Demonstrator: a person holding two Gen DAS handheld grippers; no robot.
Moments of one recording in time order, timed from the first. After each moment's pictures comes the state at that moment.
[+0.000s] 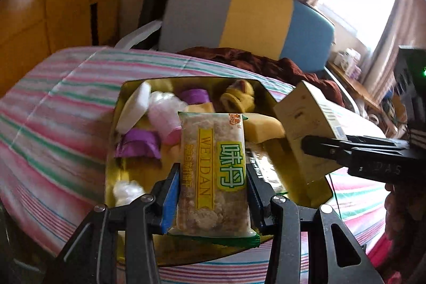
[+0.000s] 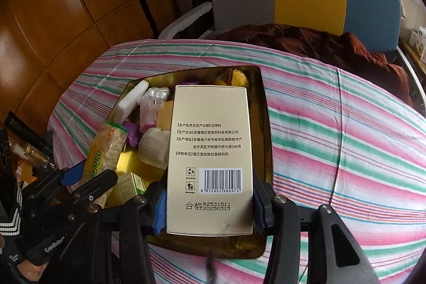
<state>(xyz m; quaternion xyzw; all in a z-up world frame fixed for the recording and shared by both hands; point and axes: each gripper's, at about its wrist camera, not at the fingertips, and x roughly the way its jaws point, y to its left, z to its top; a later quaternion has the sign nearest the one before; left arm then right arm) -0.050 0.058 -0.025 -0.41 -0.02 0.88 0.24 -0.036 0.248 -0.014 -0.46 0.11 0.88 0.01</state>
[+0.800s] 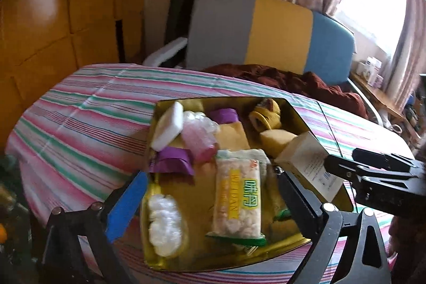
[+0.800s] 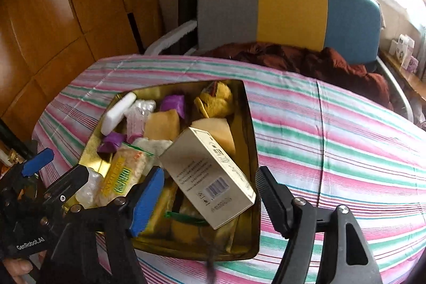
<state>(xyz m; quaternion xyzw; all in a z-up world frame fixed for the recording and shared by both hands) -0.046 0.049 -0.010 -0.36 0.01 0.92 0.17 -0.015 0.235 -0.011 -0.41 0.08 0.91 0.07</state>
